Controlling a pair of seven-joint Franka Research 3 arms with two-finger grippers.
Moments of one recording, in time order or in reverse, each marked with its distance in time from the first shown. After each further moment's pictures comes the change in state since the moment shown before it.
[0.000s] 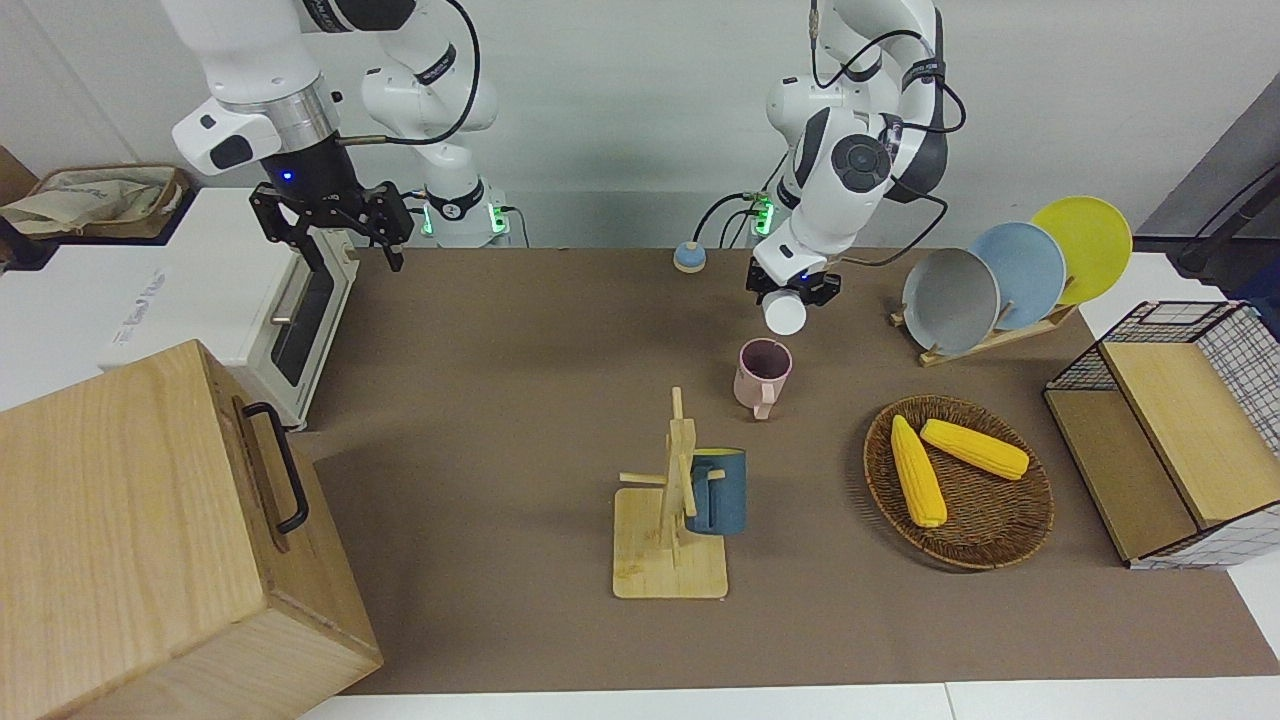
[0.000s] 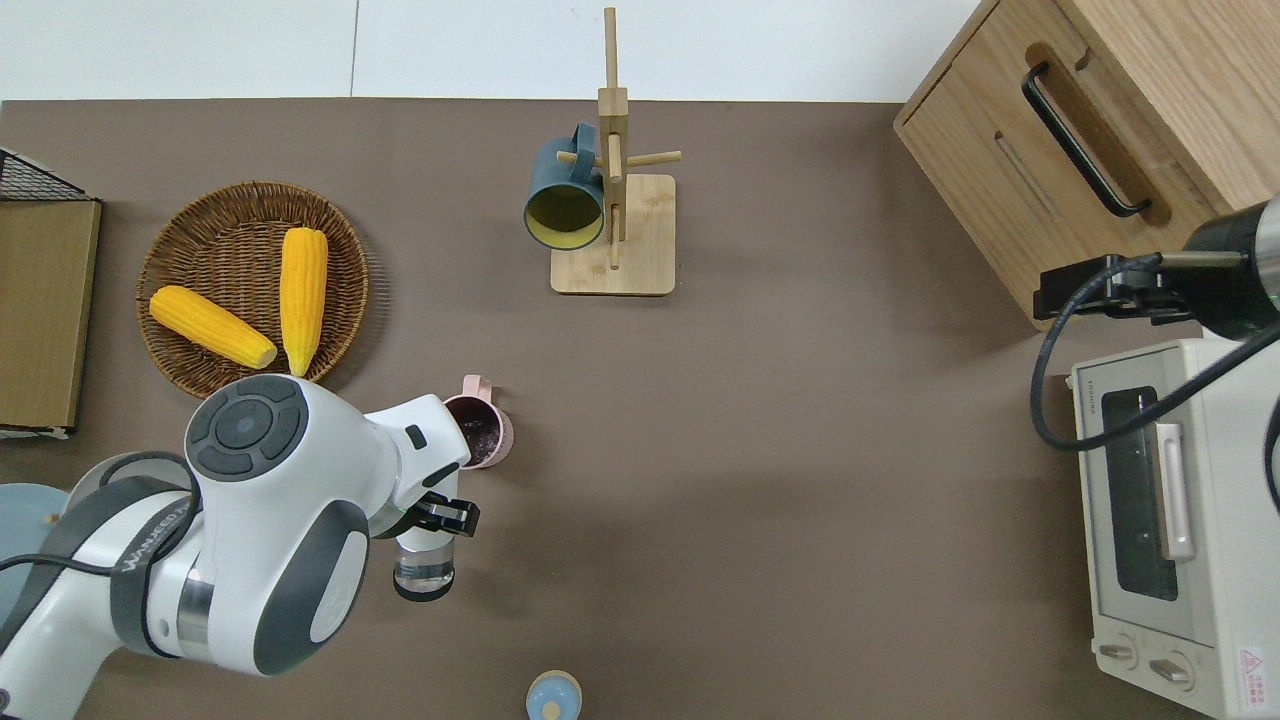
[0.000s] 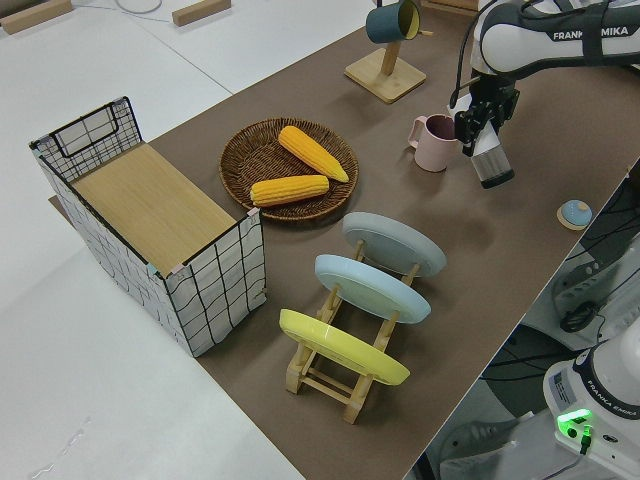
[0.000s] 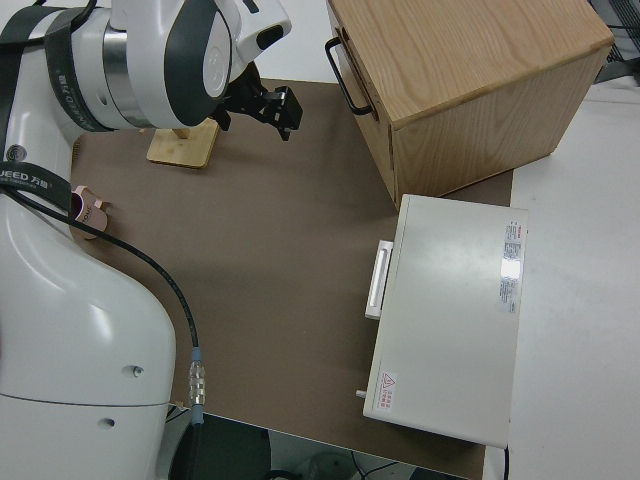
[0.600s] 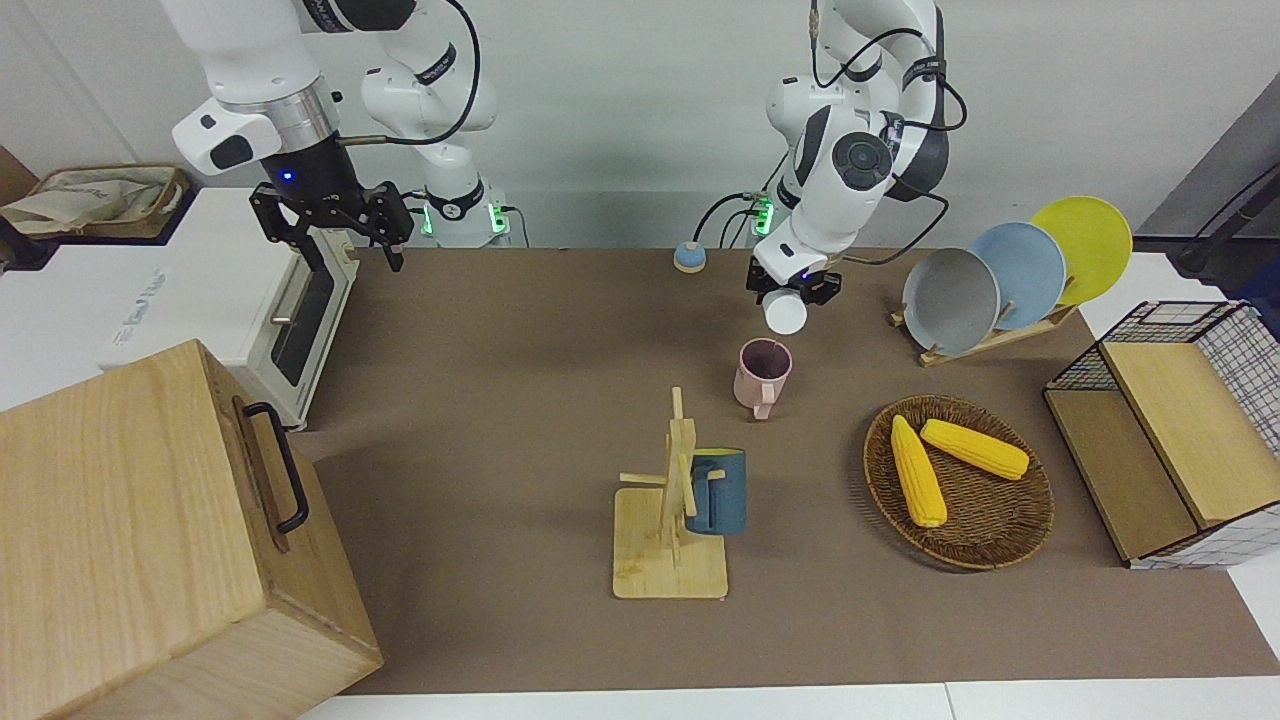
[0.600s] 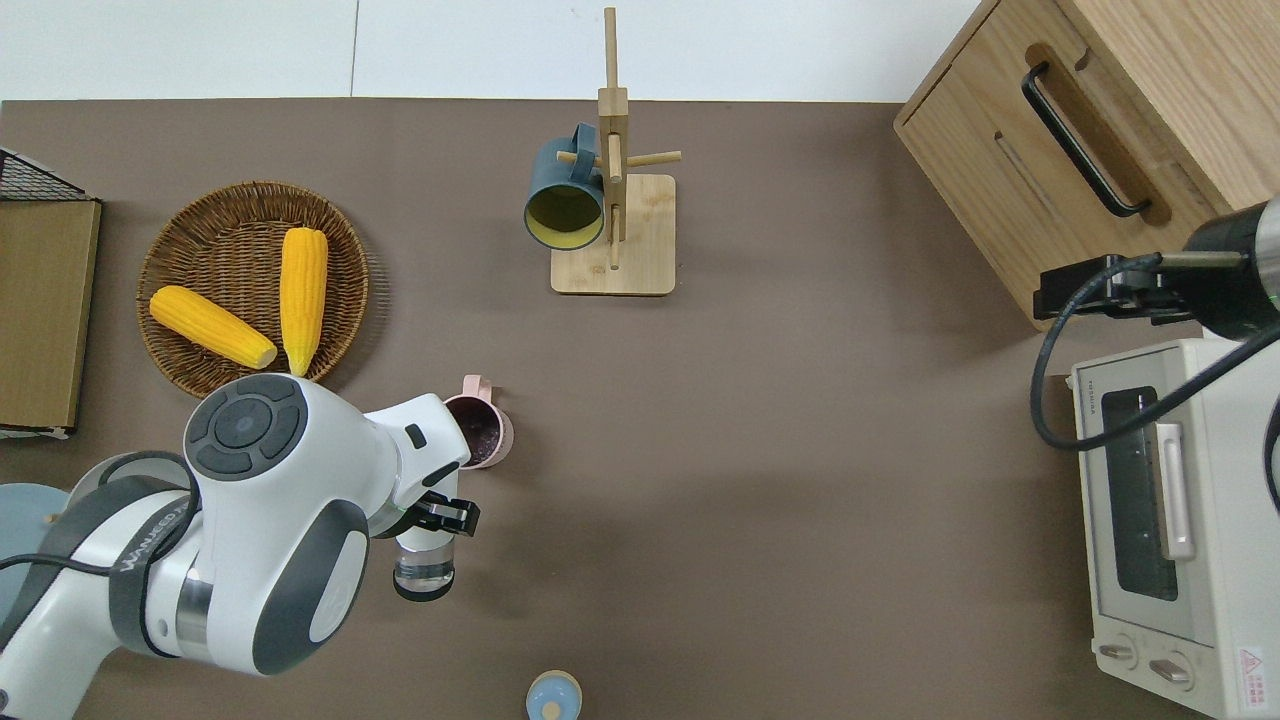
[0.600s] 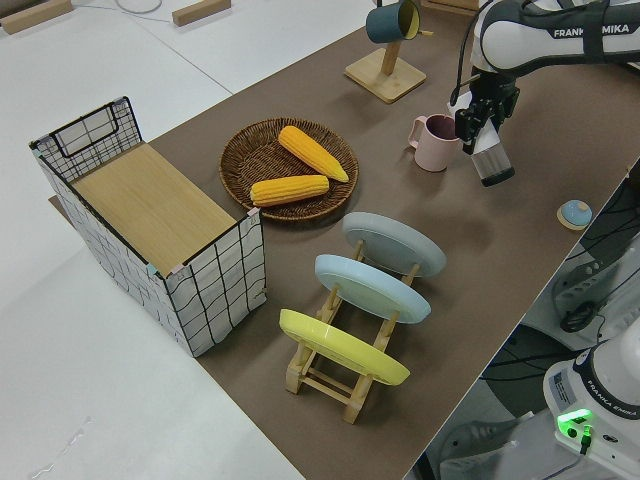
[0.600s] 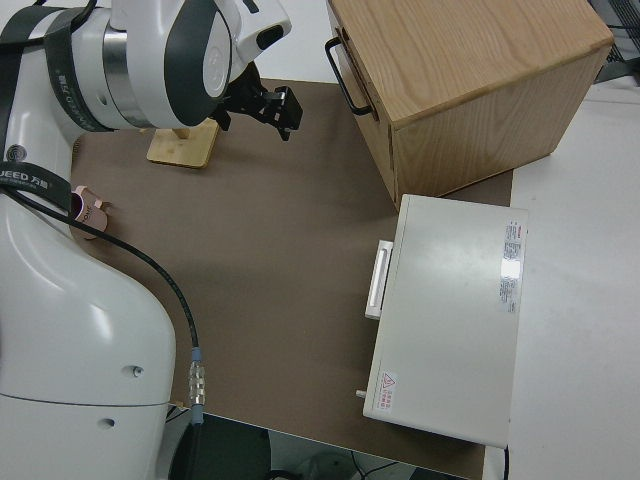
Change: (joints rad) left arm 0.000 0.000 0.000 0.009 0.000 -0.008 -0.007; right arm 0.000 0.000 0.000 0.000 0.000 0.000 0.000
